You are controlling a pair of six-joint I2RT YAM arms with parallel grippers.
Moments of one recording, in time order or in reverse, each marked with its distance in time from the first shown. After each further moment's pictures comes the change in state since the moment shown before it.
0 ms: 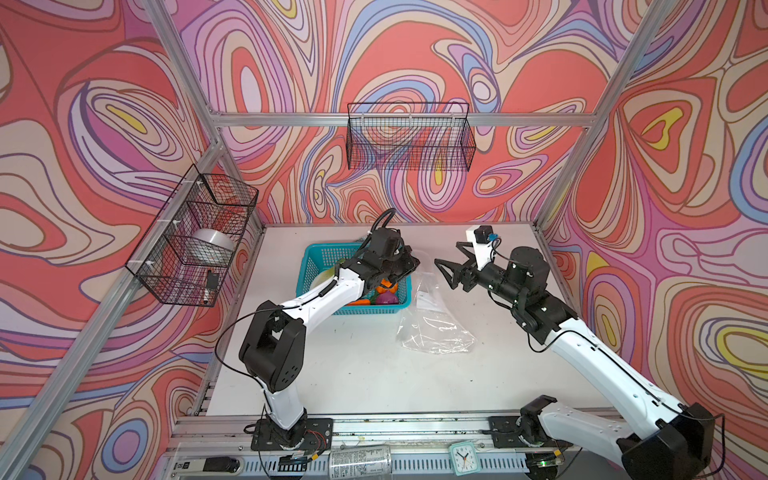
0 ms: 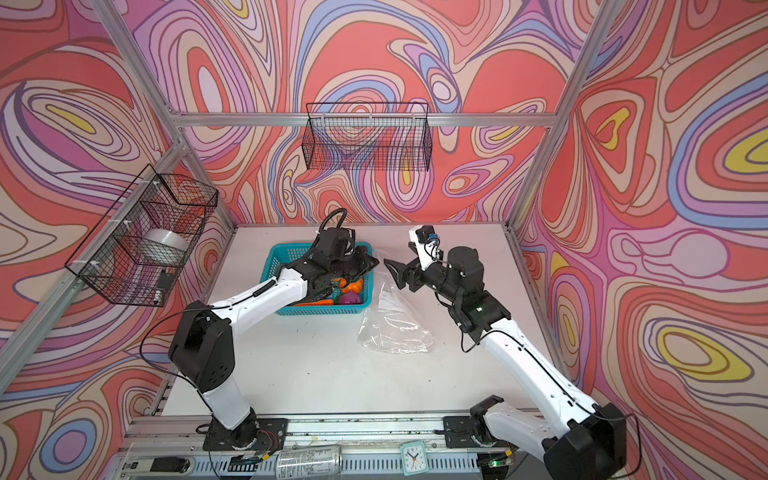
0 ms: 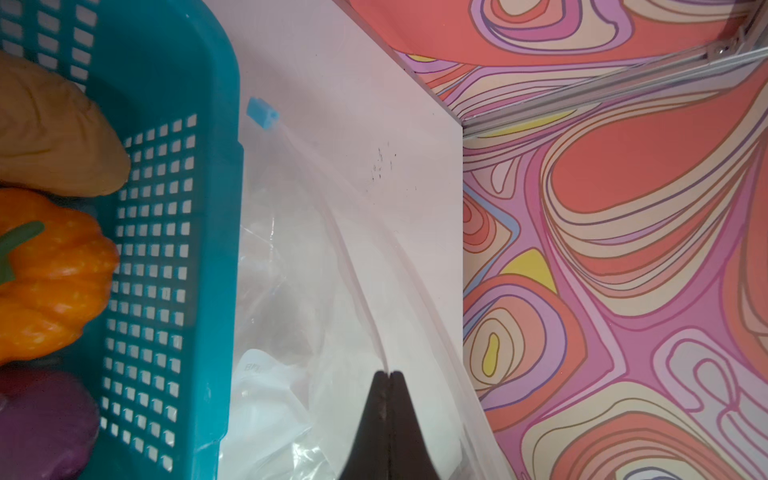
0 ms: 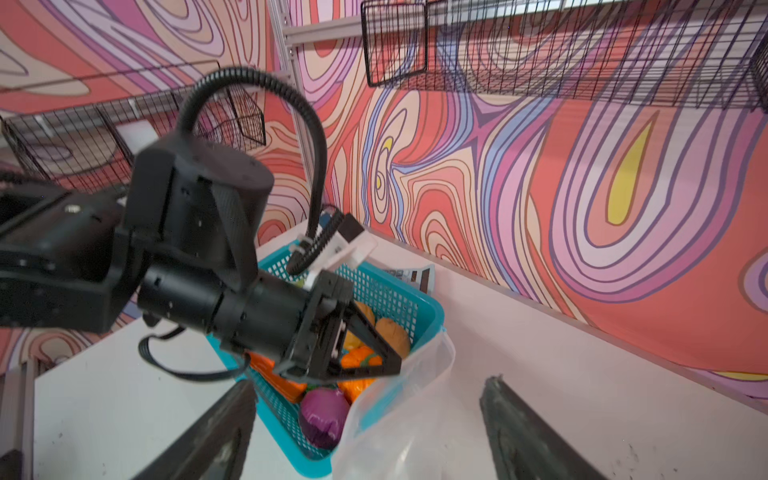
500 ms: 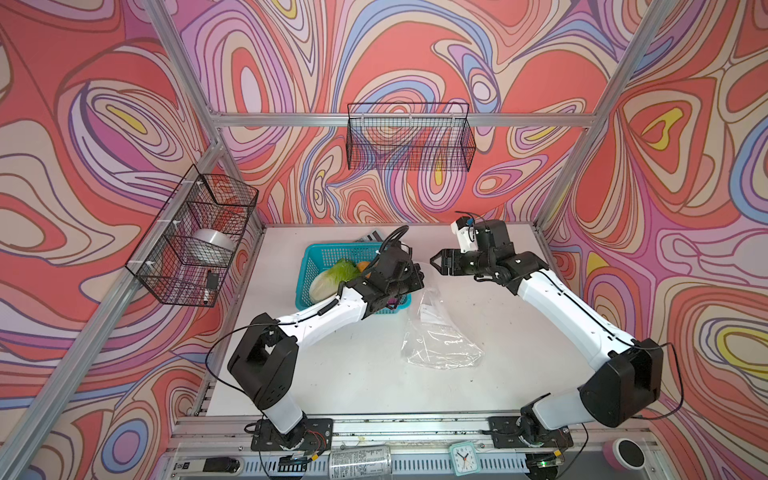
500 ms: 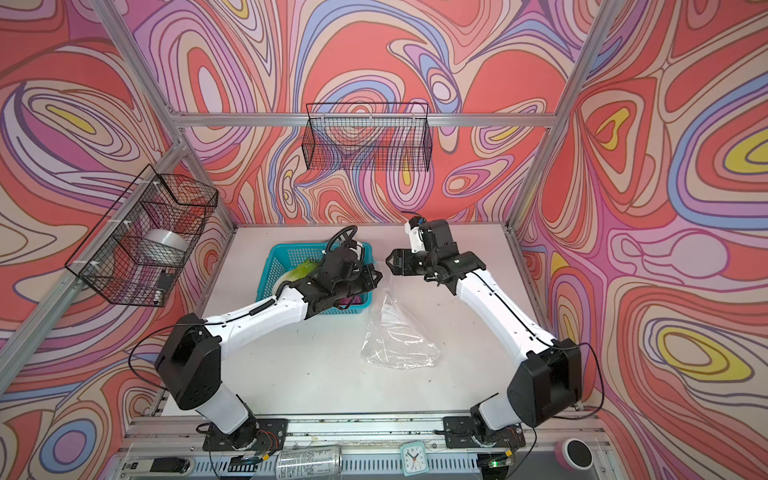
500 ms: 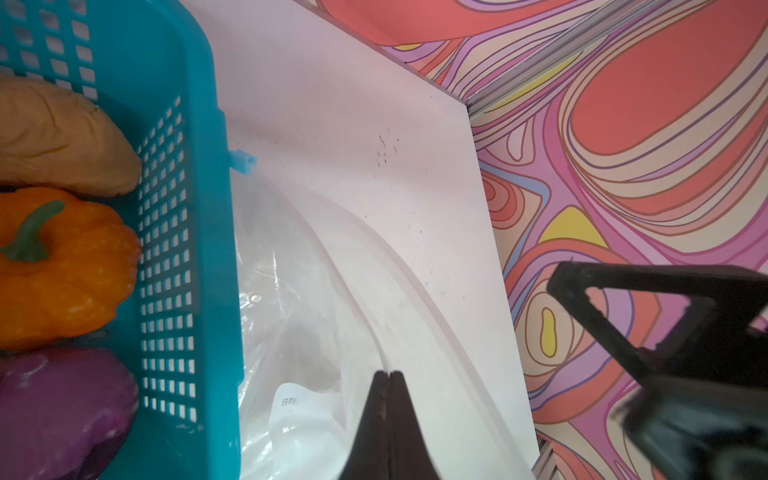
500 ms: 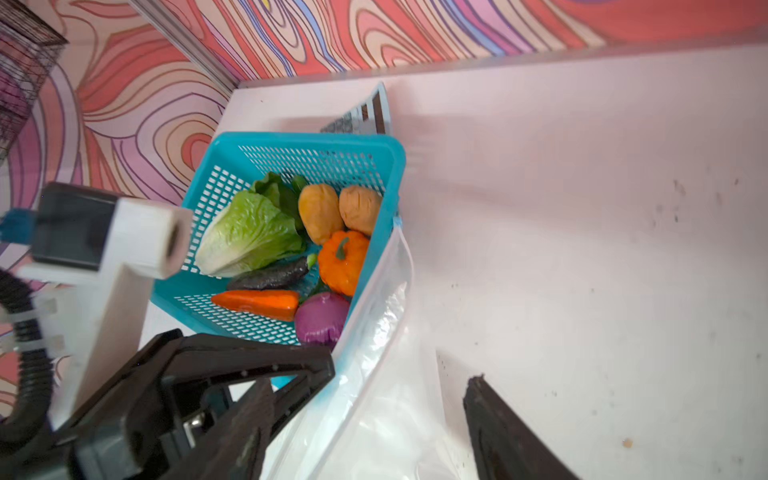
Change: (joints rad) left arm -0.124 -0.113 -0.195 0.110 -0.184 0.149; right arm -0.045 0.340 0.334 -0.573 0.047 0.286
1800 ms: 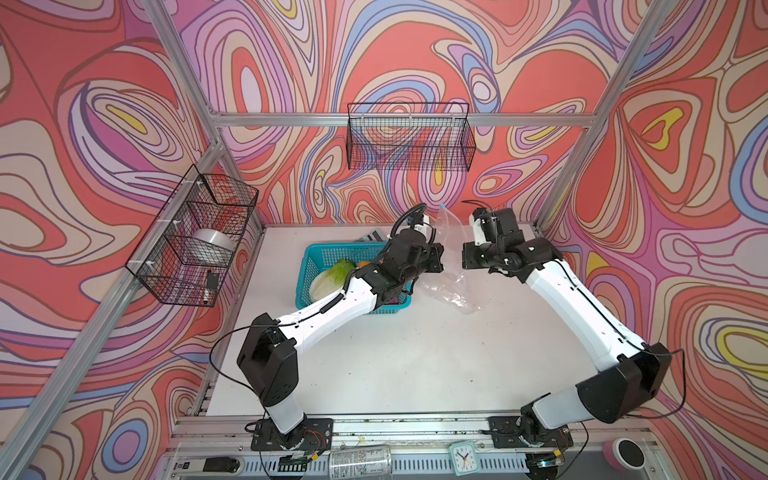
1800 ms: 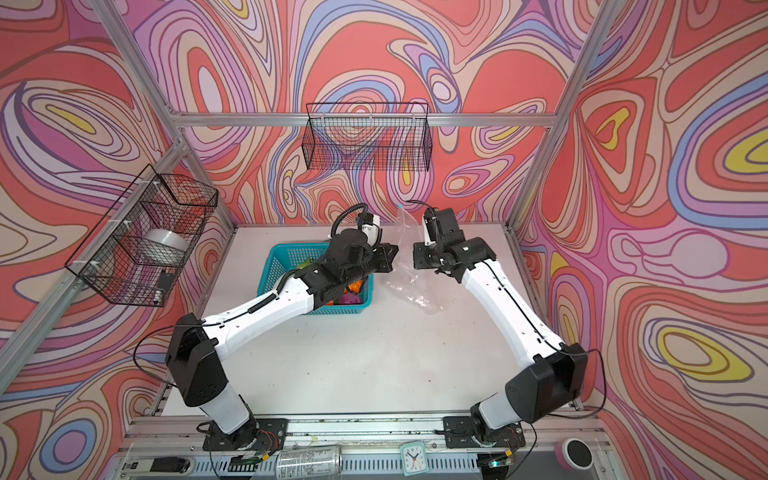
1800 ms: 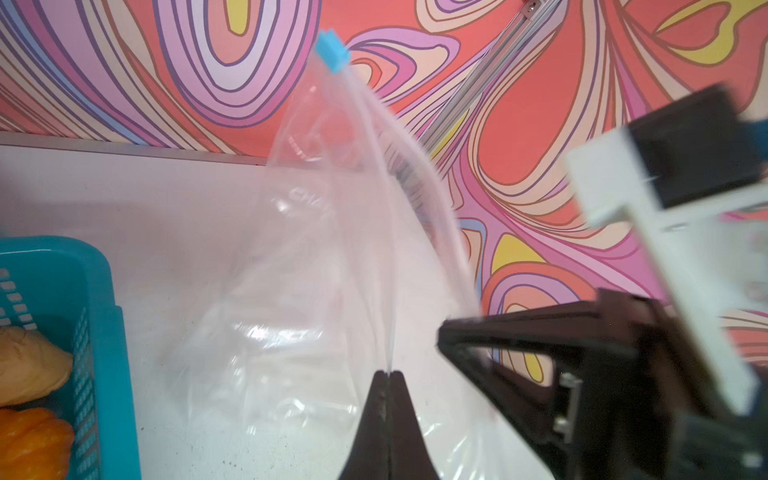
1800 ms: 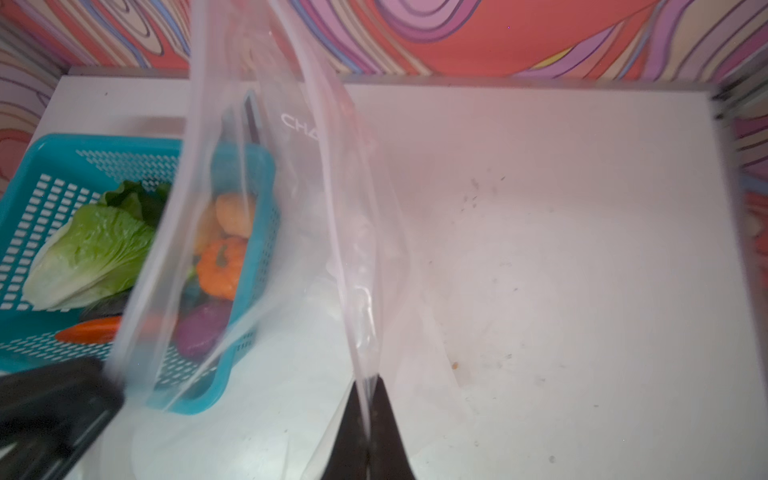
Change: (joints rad) left arm -0.066 0.053 0.275 0.000 -0.089 0.229; right arm -0.008 -0.037 0.195 -0.250 0.406 -0.126
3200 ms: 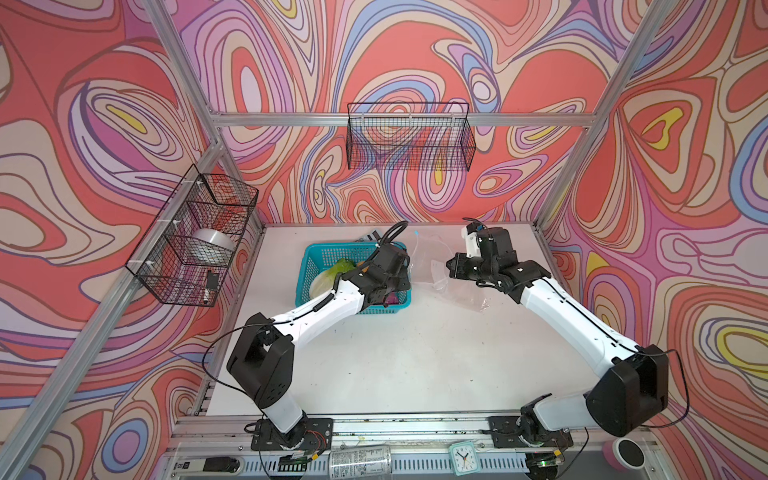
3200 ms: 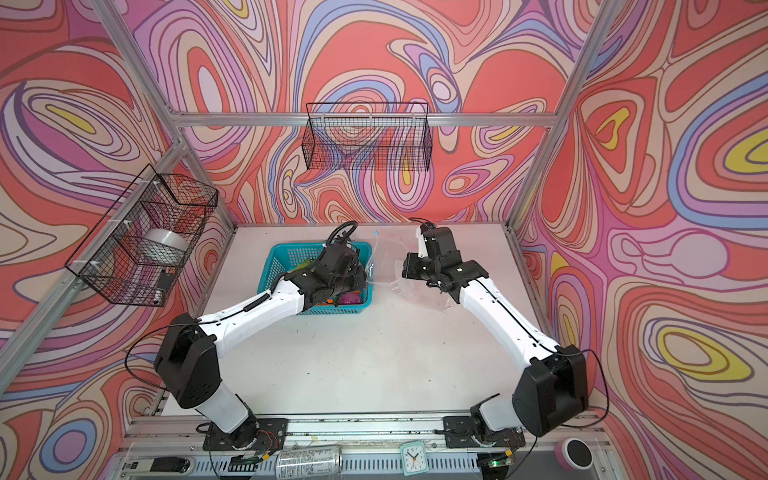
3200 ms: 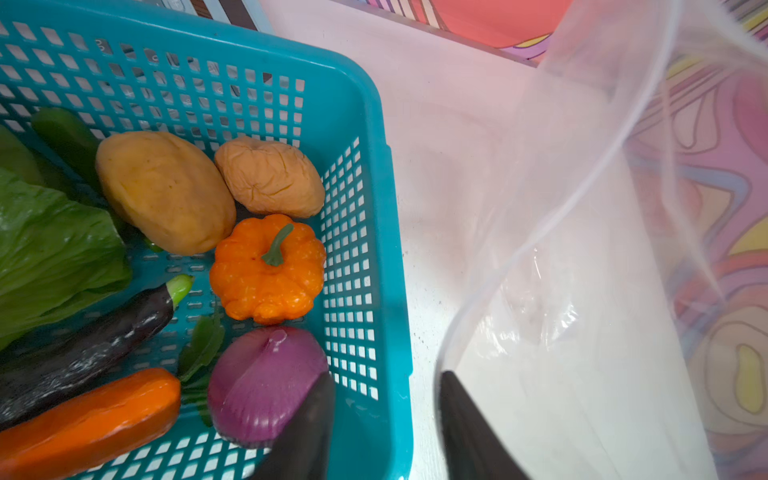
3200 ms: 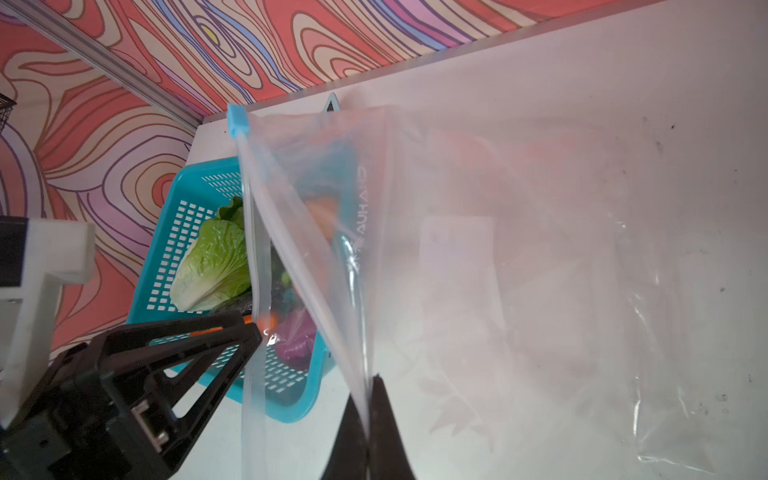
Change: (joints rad) left arm 0.126 -0.045 -0.168 -0.312 -0.088 -0.058; right arm 0.007 -0.009 -0.307 0.366 -0.302 0.236
